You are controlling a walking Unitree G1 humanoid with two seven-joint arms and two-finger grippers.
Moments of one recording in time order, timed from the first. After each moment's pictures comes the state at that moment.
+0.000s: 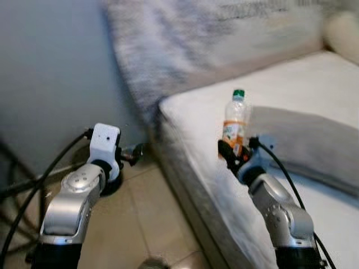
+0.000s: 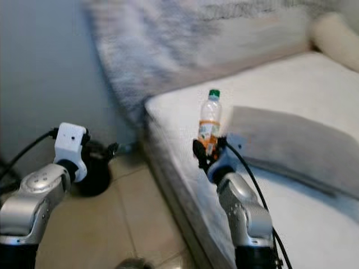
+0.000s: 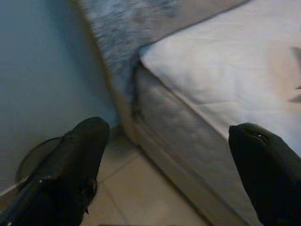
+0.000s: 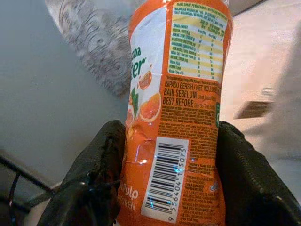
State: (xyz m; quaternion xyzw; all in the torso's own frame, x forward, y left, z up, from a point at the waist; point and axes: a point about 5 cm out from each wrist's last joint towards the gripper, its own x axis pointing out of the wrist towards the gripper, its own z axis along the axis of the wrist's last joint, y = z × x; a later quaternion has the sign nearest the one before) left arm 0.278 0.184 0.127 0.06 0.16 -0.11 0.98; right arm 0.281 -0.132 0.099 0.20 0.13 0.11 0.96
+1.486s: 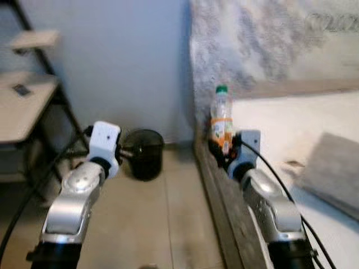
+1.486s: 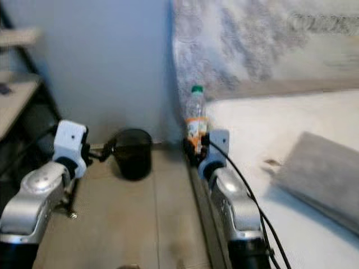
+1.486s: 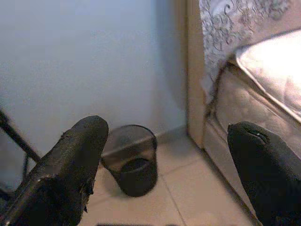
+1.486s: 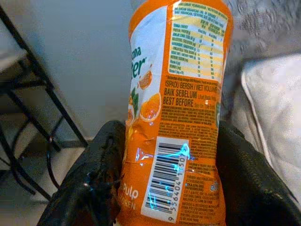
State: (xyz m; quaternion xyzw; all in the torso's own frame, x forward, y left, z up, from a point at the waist) left arm 0.283 0.184 0.128 0.09 0.11 -0.12 0.98; right arm 0.290 -0.119 0.099 0.10 0.13 0.13 0.98
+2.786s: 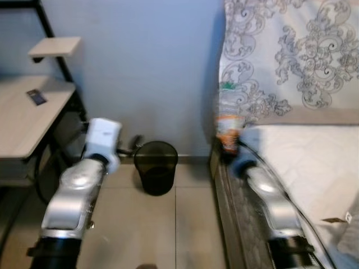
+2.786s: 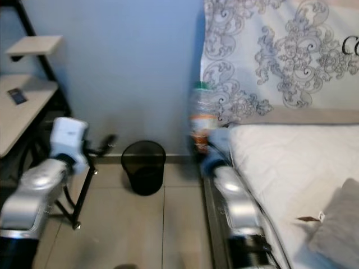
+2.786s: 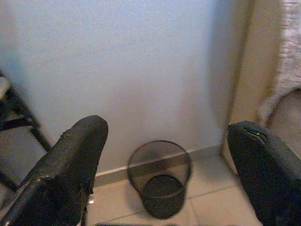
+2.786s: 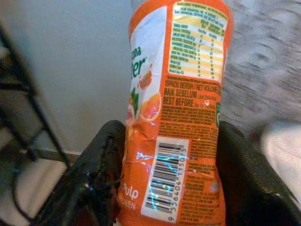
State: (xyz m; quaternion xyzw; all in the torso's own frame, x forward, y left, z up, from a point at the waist) left arm 0.289 0.192 0.131 0.09 0.10 -0.09 0.99; right arm 0.296 -0.115 0.100 0.03 0.09 0.12 0.99
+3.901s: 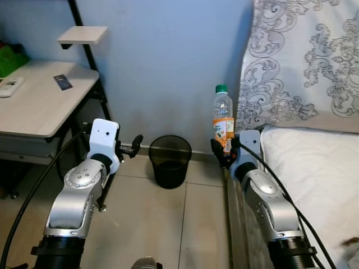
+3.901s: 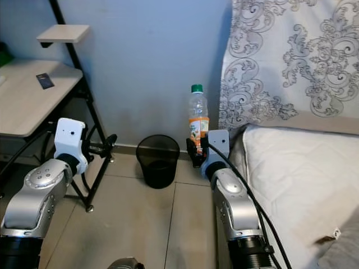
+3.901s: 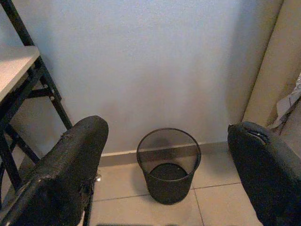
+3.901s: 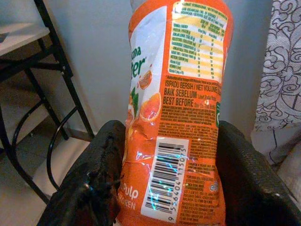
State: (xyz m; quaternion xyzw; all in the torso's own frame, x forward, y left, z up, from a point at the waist) left arm 0.290 0.185 0.127 0.07 0.11 -0.10 0.99; right arm 0.293 -0.124 0.092 0.05 0.12 0.12 0.98
